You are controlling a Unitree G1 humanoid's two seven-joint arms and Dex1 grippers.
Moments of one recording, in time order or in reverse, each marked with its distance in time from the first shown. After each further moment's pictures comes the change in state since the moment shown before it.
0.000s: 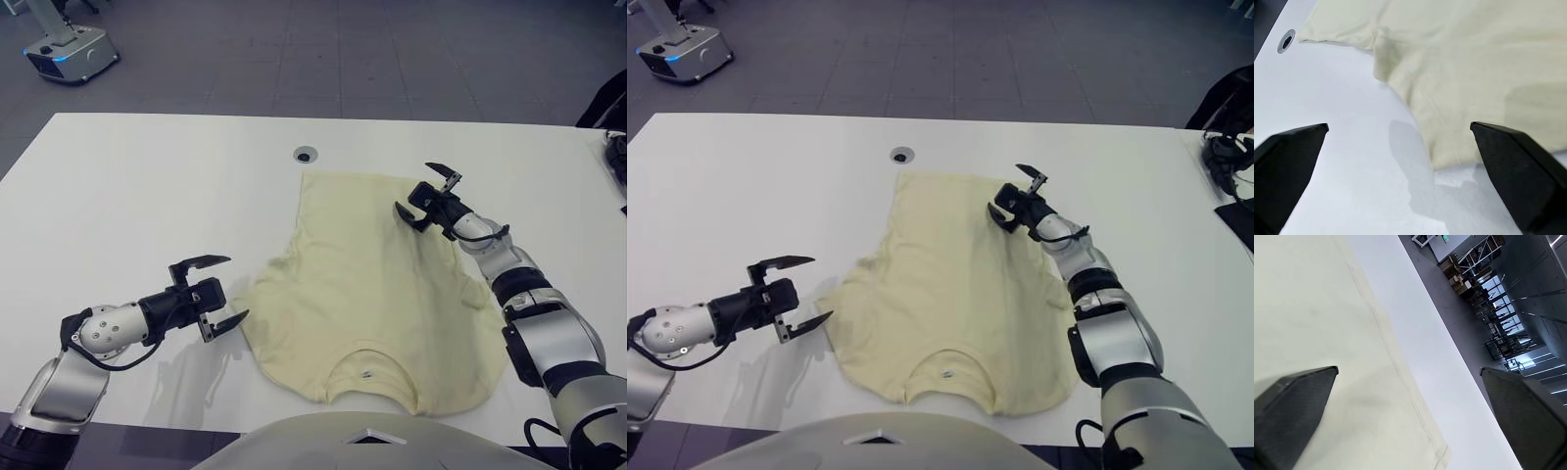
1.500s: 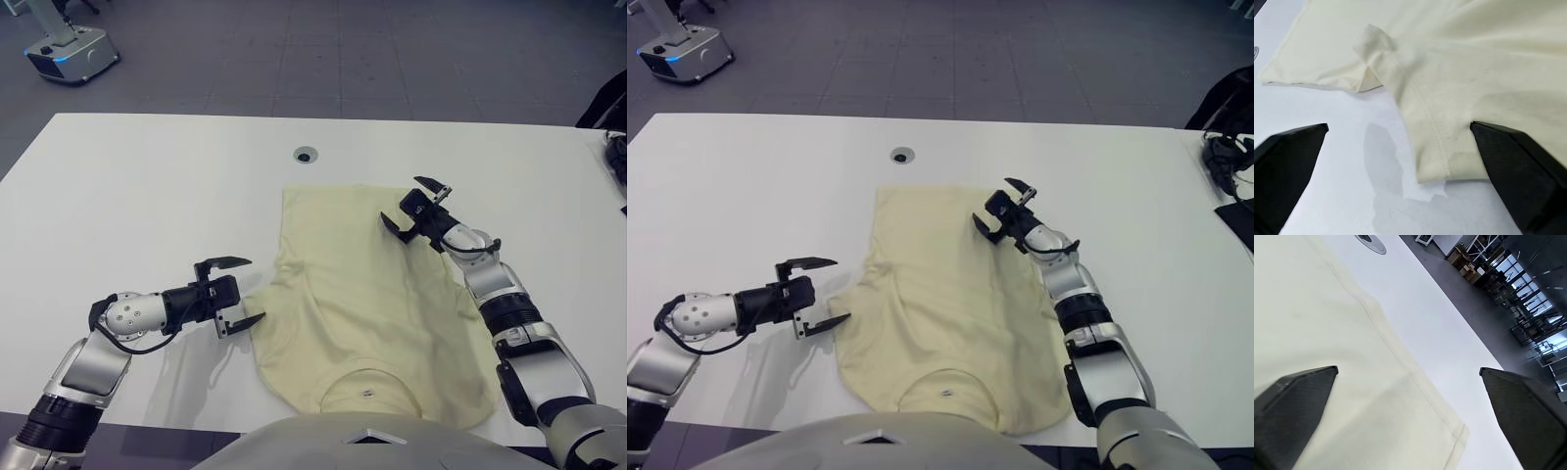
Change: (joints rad) left arm -0.156 -0.036 -0.148 0.202 -0.029 -0.097 -0.094; right arm 0.189 0.047 -0.051 -0.412 0.101 0.308 0.110
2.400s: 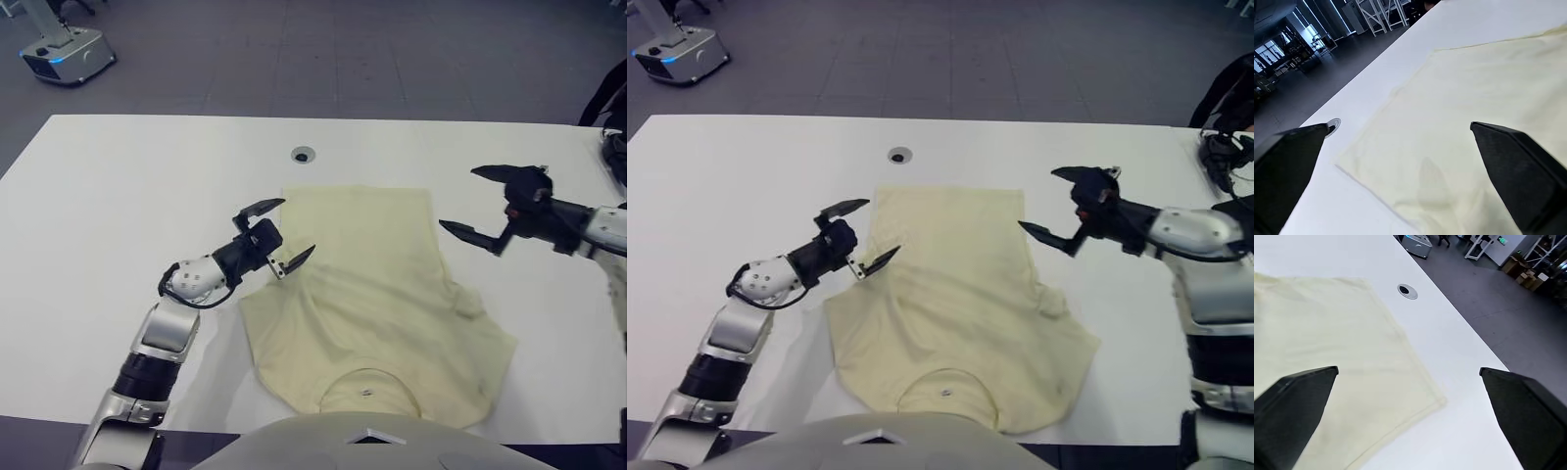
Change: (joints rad) left arm -0.250 -0.298 -0.057 0.069 0.014 0.013 0.222; right arm 0.250 -0.405 -0.250 -0.725 0.469 0.430 0.549
